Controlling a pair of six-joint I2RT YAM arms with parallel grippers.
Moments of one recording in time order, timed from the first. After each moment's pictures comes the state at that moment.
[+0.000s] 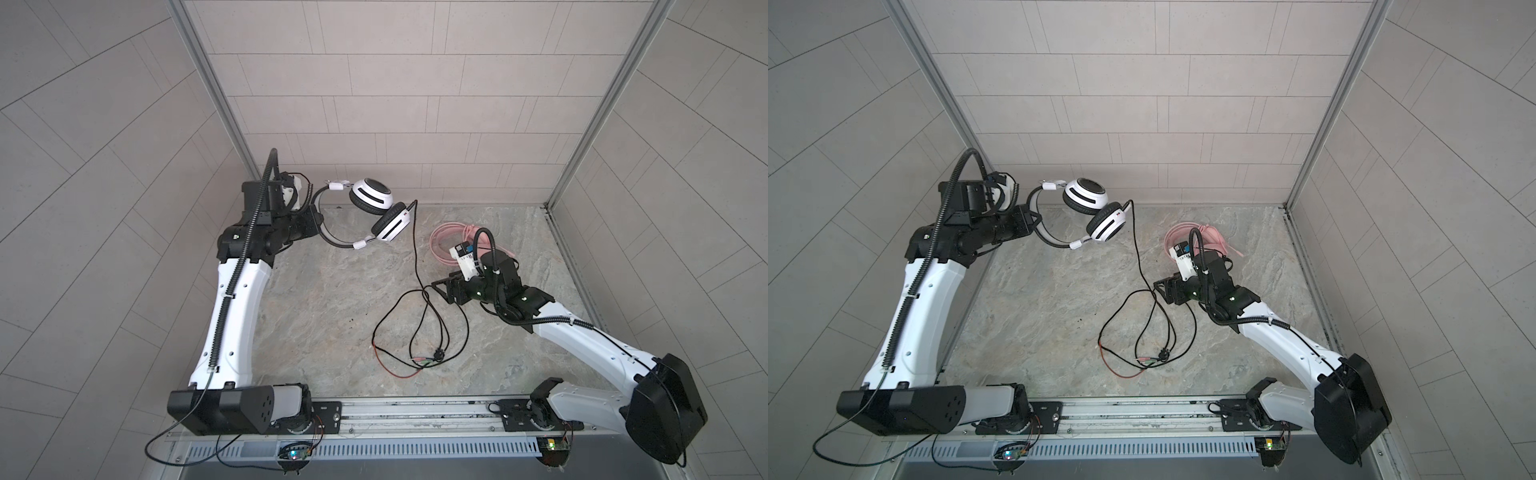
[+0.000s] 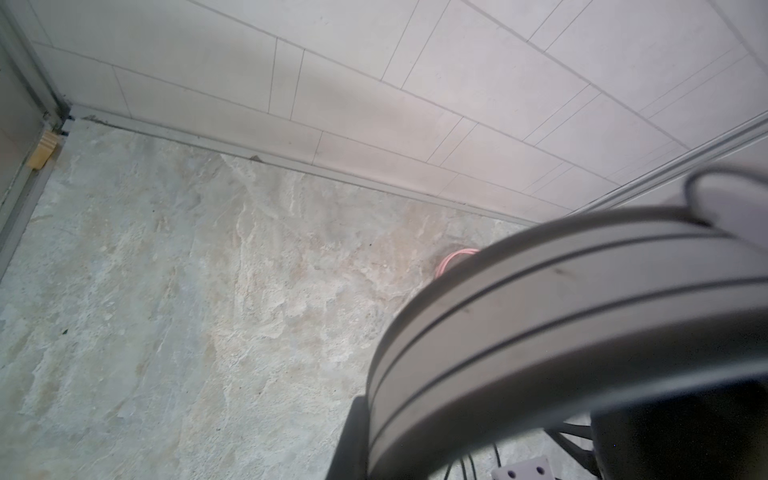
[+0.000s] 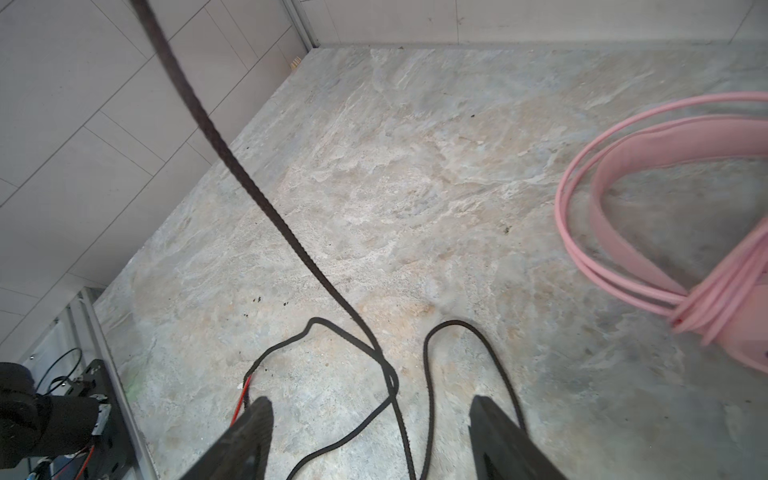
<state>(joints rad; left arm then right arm) 0.02 1.33 1.64 -0.90 0.37 -0.32 0.50 1.20 0.78 -0.13 -0.31 0.26</state>
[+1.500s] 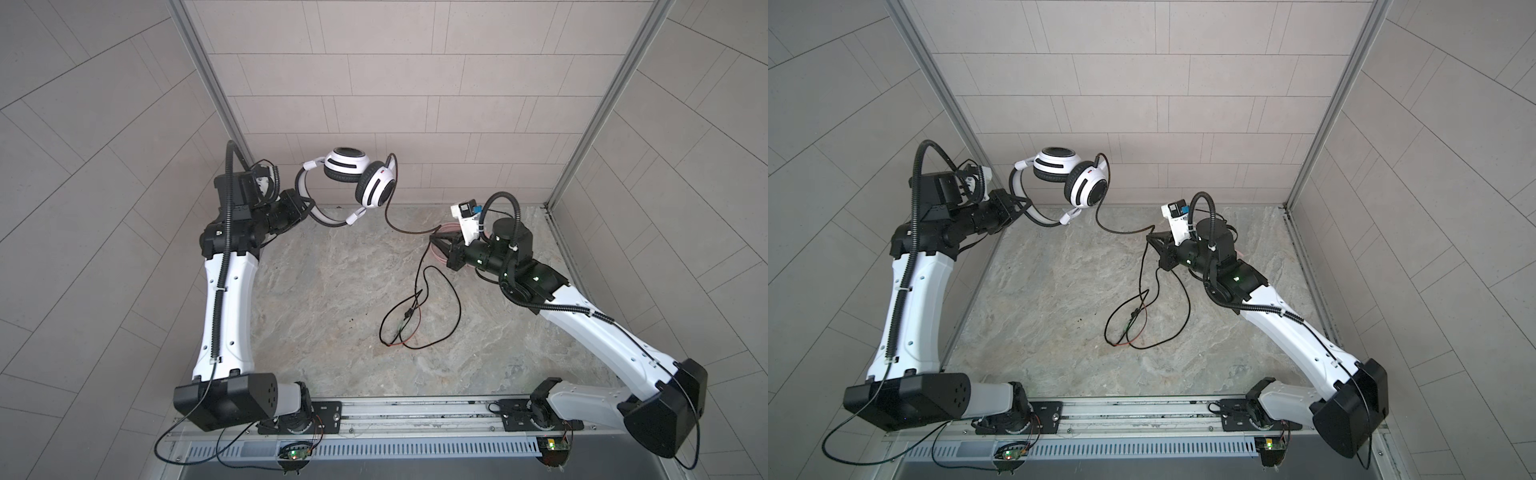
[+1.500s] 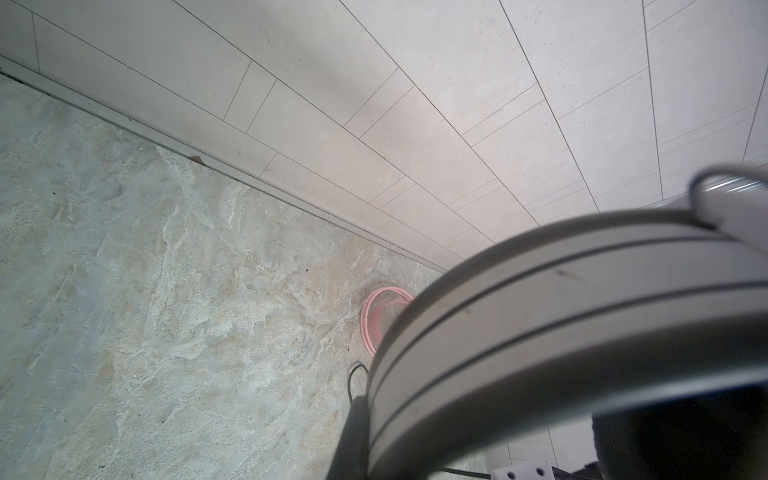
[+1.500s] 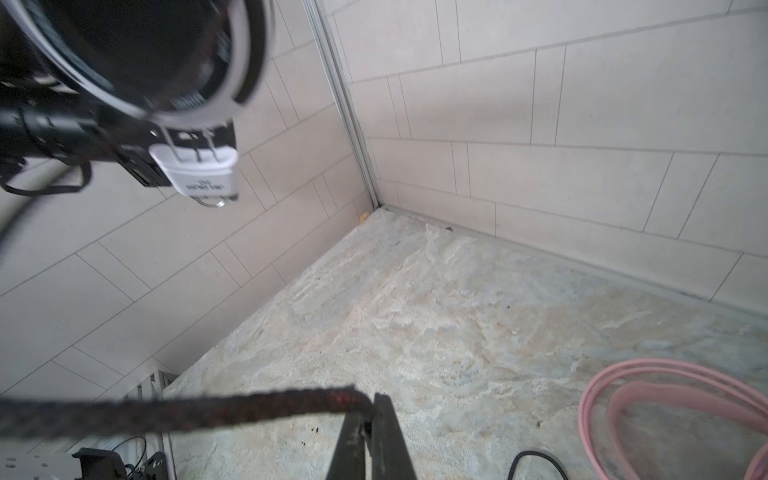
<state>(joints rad) 0.18 1.36 1.62 -0.77 0.63 -0.55 0.54 1.20 1.12 -0.11 -0.29 0.24</state>
